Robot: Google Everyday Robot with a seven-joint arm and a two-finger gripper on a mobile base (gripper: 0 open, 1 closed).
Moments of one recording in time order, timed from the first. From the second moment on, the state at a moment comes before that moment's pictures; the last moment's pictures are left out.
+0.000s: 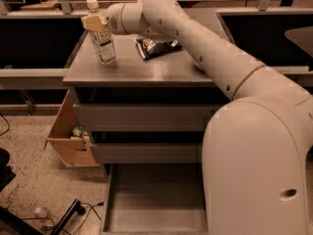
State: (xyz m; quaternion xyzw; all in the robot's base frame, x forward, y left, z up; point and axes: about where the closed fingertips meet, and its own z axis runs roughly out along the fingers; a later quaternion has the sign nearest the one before) arm 0.802 0.191 0.965 -0.36 0.68 0.34 0.54
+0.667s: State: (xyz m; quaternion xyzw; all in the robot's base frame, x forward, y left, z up) arm 0.803 0.195 0.956 -0.35 0.68 0.36 0.53
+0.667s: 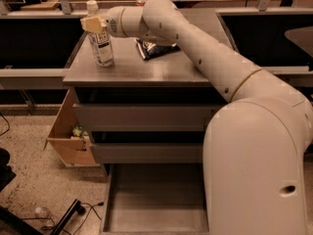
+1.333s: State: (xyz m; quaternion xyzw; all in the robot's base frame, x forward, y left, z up) arm 0.803 0.195 0.956 -0.35 0.68 0.36 0.53
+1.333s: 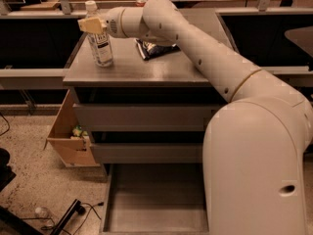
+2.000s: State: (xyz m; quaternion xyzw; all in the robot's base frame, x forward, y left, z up) arm 0.802 0.194 0.958 -0.35 0.68 0.36 0.53
